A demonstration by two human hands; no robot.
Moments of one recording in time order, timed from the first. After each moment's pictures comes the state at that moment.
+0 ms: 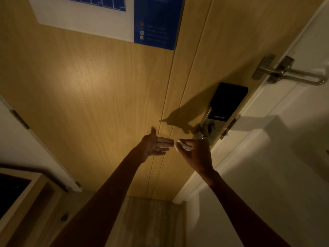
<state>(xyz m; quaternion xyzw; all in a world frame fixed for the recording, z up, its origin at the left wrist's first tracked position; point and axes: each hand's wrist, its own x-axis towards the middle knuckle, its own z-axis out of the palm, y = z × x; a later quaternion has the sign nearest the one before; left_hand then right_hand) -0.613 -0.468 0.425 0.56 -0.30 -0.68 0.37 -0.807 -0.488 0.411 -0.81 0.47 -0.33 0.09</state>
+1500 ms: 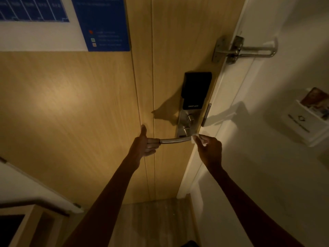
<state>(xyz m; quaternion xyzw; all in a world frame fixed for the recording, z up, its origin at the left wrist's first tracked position) -0.644 -0.468 0.435 0.61 -0.30 -0.61 0.41 -0.883 -0.477 0.393 -0.64 0.62 -0.44 0.10</state>
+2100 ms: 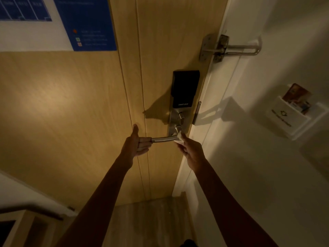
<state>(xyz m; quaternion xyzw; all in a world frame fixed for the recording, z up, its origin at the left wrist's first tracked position) -0.645 -0.471 0.427 0.60 -0.29 -0.62 0.42 -0.854 -0.467 0.404 -0.28 0.54 -0.52 0.59</state>
